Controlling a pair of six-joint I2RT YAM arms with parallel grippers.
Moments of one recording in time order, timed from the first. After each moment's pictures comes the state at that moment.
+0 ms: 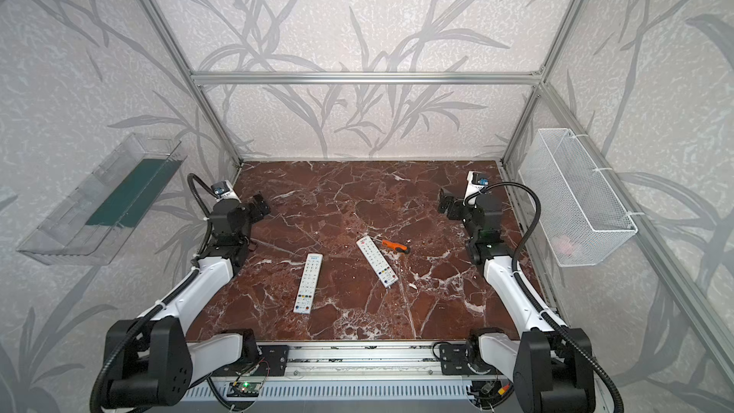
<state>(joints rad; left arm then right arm) 0.04 1.15 0.68 0.15 -0.29 -0.34 0.05 1.14 0.73 0.12 -0.16 0.27</state>
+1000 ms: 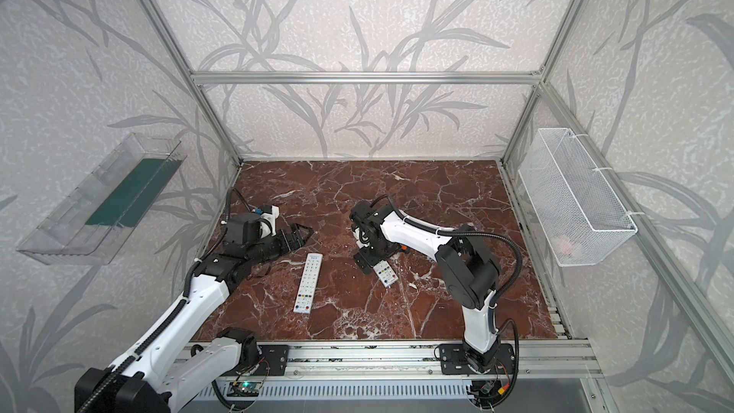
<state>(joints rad) -0.18 0.96 0.66 -0.38 0.36 -0.65 0.79 1.94 1.44 -0.98 -0.09 0.10</state>
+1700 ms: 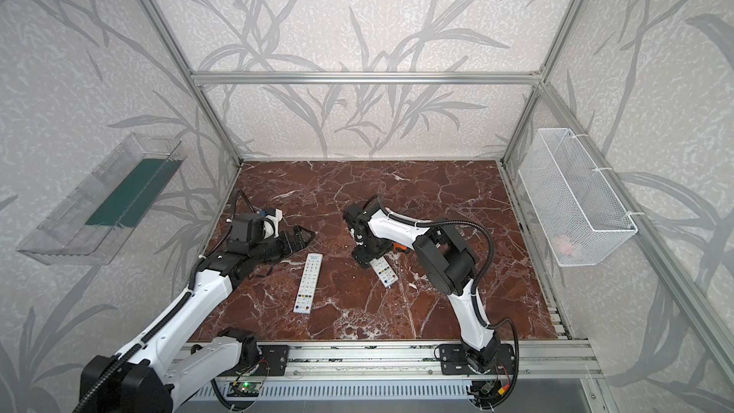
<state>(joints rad) -0.18 1.01 0.65 -0.40 0.39 -0.65 0.78 2.12 1.57 -0.97 -0.02 0.10</state>
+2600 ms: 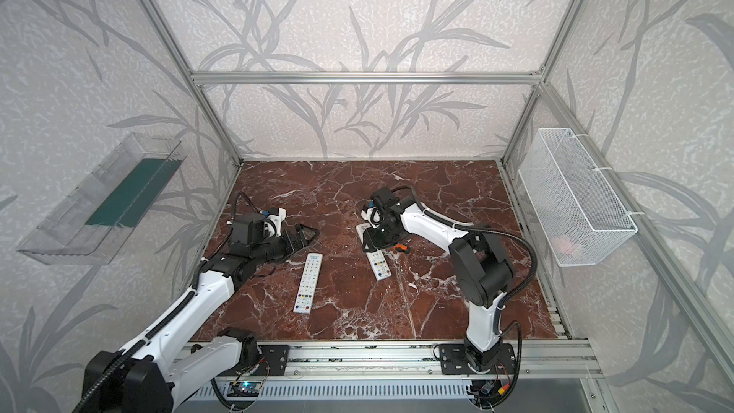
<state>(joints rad) -0.19 1.02 0.61 -0.22 0.52 -0.74 0.60 1.80 1.32 -0.68 -0.48 0.22</state>
